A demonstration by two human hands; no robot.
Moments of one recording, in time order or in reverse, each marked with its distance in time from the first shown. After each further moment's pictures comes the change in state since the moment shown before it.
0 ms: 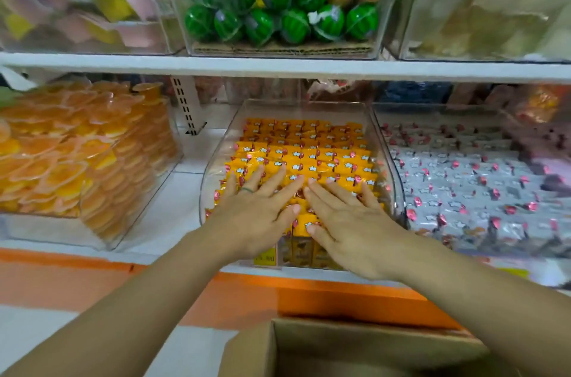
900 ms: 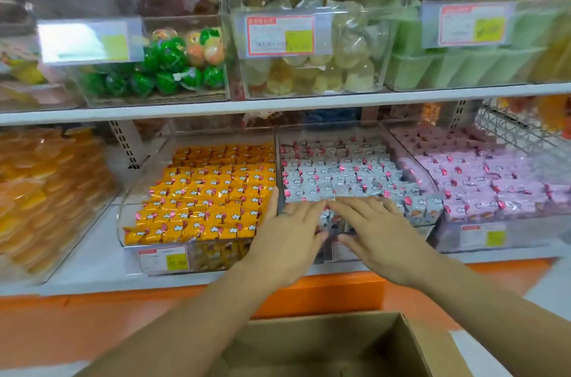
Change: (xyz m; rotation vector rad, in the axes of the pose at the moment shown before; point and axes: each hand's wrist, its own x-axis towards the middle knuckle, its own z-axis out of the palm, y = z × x) left_hand 0.002 0.185 -0.004 0.059 0.293 0.246; right_hand -0.128 0.135 0.041 -0.103 0.548 0.105
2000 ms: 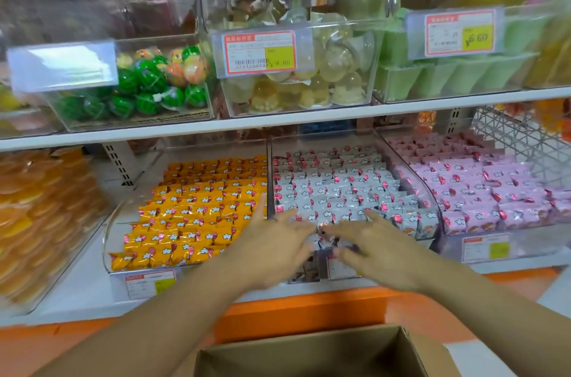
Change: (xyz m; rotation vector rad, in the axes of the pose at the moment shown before) left_hand 0.018 -0.019 -0.022 0.077 -0.210 0.120; right_hand 0.017 0.010 -0.015 0.251 -0.203 -0.054
